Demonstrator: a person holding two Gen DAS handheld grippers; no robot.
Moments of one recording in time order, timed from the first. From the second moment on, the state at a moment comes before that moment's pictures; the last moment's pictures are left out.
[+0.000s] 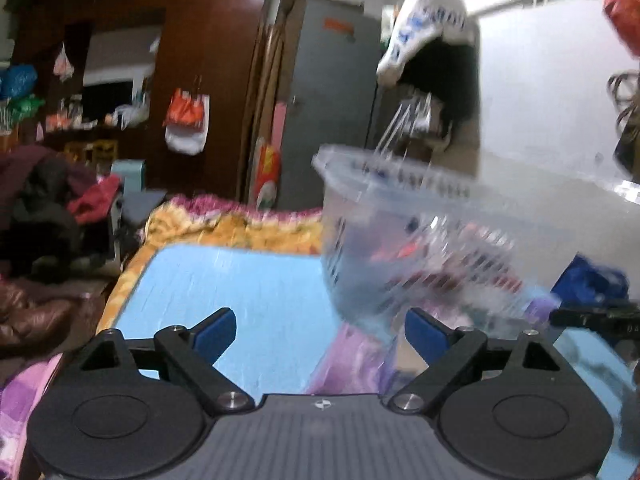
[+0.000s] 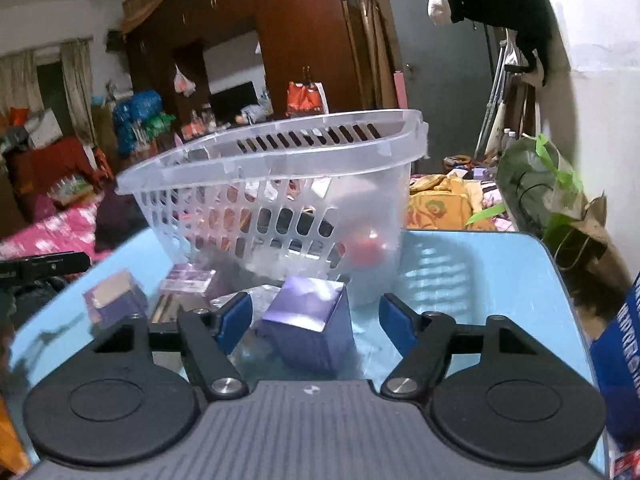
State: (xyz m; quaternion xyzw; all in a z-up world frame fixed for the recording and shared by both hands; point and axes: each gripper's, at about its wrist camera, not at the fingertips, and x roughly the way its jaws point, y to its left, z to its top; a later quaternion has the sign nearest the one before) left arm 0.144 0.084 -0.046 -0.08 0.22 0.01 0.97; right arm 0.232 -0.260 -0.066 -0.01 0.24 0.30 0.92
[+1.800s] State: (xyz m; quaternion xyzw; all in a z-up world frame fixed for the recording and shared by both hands) left arm 0.131 0.090 -0.054 -0.10 0.20 0.01 0.98; right arm 0.189 -0.276 -0.066 0.00 0.12 0.31 0.94
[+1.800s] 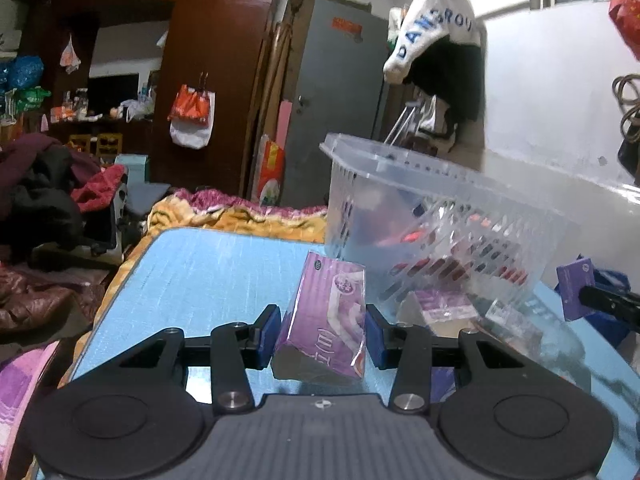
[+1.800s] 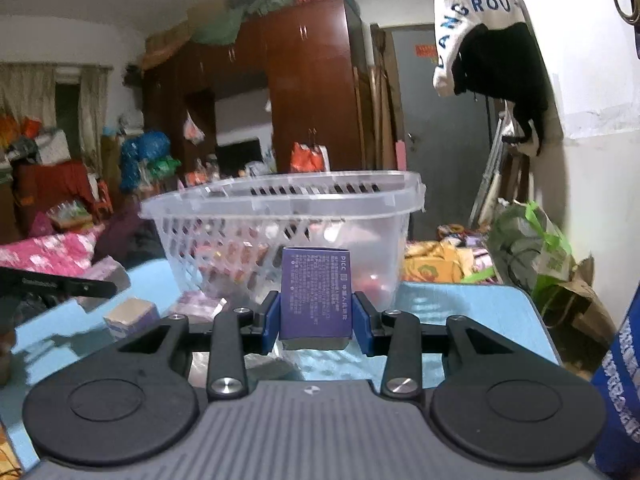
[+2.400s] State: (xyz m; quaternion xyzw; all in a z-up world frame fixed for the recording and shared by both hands) left arm 0.222 0.000 0.088 -0.04 0.14 -0.07 0.99; right arm 0.258 -0.230 0.054 -0.02 0.10 0.29 0.95
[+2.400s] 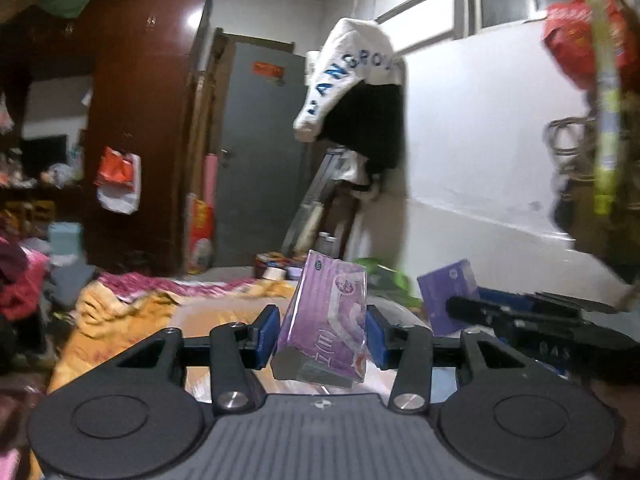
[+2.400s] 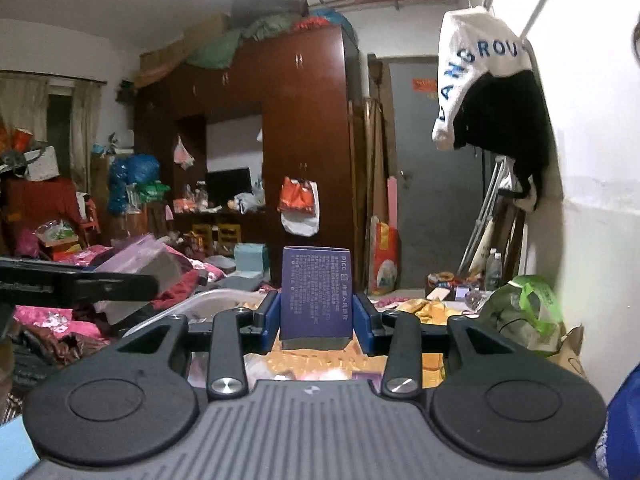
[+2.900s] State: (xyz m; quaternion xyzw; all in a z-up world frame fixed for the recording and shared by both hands) left arm 0.151 0.016 -0.012 -0.03 0.20 -0.07 0.98; right arm 0.185 -0.261 -0.054 0.02 0.19 0.36 0.91
